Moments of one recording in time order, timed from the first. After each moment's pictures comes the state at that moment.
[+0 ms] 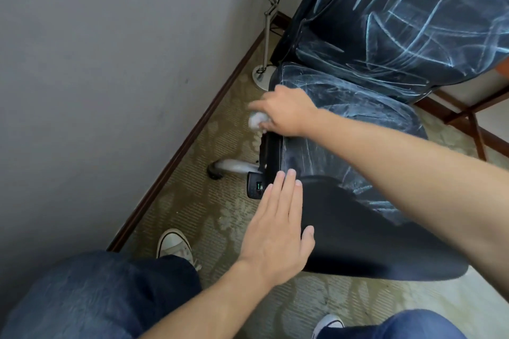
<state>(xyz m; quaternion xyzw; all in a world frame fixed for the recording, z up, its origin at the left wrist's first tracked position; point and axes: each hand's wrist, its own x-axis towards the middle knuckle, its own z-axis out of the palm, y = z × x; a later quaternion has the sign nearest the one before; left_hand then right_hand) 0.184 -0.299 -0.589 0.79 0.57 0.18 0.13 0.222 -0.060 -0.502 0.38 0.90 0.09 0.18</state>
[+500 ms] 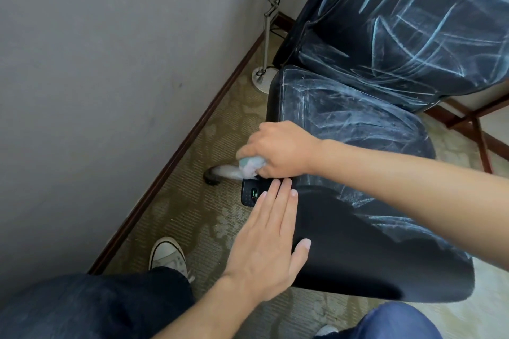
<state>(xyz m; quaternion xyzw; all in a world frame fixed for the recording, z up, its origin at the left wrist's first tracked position) 0.174 -0.288 -0.597 0.80 0.57 0.18 0.08 0.232 -0.098 -0.506 0.23 0.95 0.03 0.22</state>
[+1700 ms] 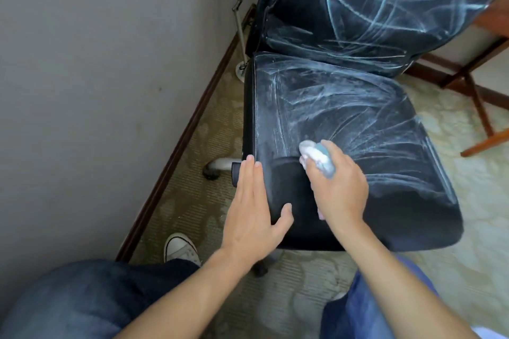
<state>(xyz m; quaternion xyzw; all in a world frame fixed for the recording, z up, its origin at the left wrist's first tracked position) 0.178 -0.294 -0.594 0.70 0.59 0.29 0.29 0.342 -0.244 -0.540 0.75 0.59 -0.06 -0.29</state>
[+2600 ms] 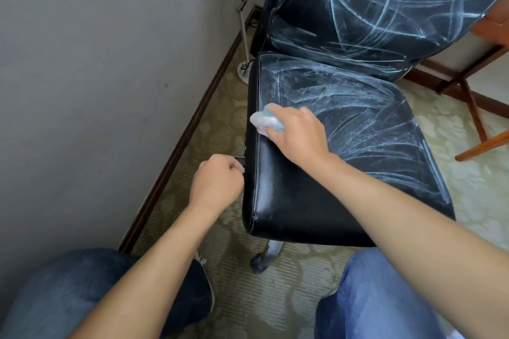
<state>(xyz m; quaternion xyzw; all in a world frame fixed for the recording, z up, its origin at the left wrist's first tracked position) 0.114 -0.249 -0.537 0.50 0.72 0.24 0.42 0.290 -0.156 -0.520 0.59 0.79 -0.01 -0.14</state>
